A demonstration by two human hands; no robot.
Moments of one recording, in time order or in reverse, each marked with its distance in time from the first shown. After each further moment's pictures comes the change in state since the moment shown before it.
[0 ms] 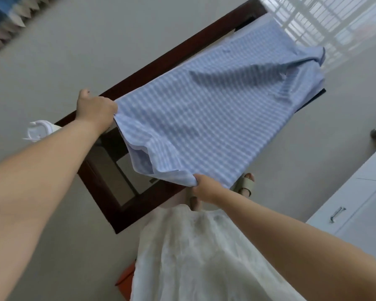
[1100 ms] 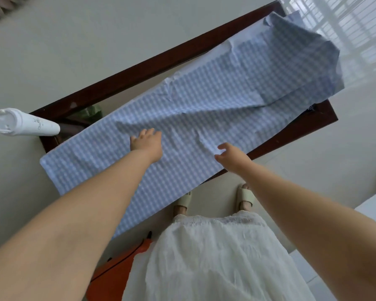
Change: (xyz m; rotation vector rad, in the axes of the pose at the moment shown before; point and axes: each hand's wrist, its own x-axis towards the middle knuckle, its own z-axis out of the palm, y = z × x) left_hand 0.044 0.191 0.036 -0.354 -0.347 -0.112; right_hand 0.103 0.072 -0.176 -0.162 0.242 0.053
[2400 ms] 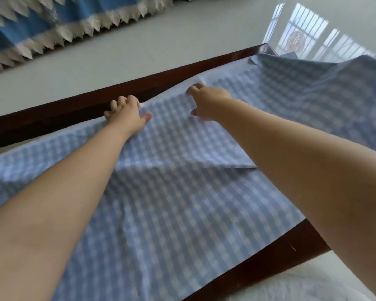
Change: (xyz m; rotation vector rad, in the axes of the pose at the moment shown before) left_hand 0.325 0.139 -0.050 -0.384 0.748 -0.154; right_hand 0.340 -0.015 -0.179 -0.749 0.578 -0.608
